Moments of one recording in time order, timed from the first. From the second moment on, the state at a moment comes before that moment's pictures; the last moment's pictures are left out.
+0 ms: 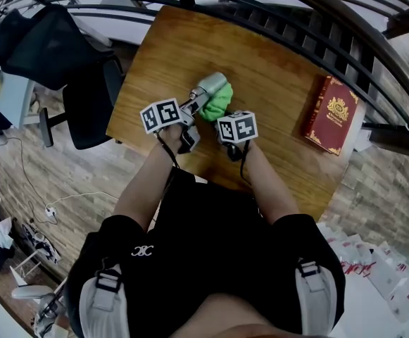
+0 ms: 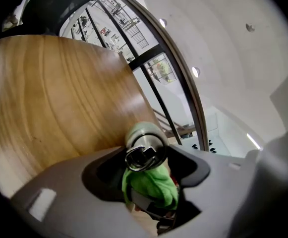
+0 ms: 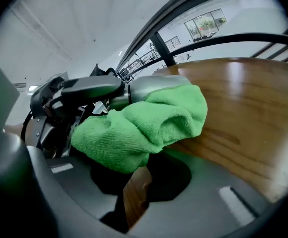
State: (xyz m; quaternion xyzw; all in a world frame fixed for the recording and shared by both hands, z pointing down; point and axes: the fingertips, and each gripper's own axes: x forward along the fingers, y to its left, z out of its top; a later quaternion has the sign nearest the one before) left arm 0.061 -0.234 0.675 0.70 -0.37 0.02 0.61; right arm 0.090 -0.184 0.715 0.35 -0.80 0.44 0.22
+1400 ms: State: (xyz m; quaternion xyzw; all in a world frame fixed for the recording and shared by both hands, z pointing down) left arm 0.097 -0.210 0.662 0.86 -0.28 0.39 0.18; right arm 0.157 -0.220 0.661 0.43 -0.79 0.40 0.19
